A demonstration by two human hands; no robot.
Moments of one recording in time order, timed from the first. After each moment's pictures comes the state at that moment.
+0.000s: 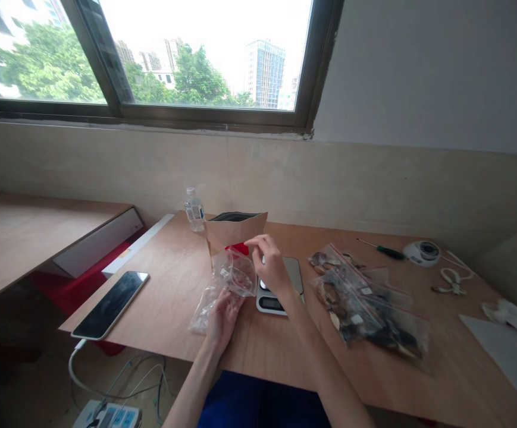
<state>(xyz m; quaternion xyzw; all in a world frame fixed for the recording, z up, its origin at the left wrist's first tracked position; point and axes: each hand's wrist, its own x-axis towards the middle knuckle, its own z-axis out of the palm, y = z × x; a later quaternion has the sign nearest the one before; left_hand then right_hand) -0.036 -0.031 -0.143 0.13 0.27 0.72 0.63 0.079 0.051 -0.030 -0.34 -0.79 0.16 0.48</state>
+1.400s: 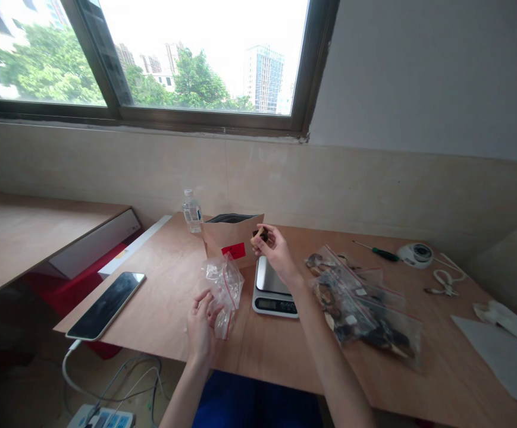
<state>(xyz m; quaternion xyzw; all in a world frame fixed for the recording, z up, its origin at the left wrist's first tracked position) -0.042 -0.051 -0.116 0.08 0.47 0.76 0.43 0.095 0.072 -0.023 -0.30 -0.62 0.50 0.52</state>
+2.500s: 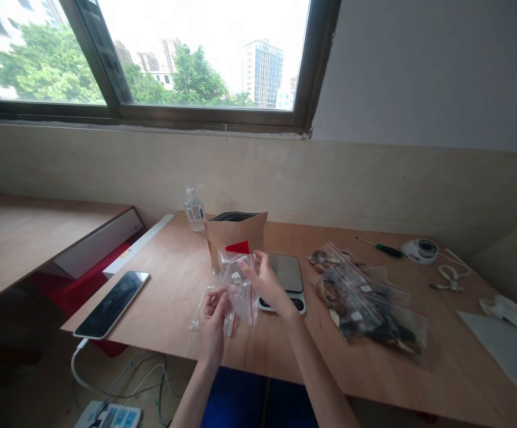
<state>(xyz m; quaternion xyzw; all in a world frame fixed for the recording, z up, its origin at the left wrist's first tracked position) -0.032 -0.063 -0.104 0.25 0.47 0.72 0.44 0.073 0.018 -0.045 -0.46 -0.63 0.46 0.43</state>
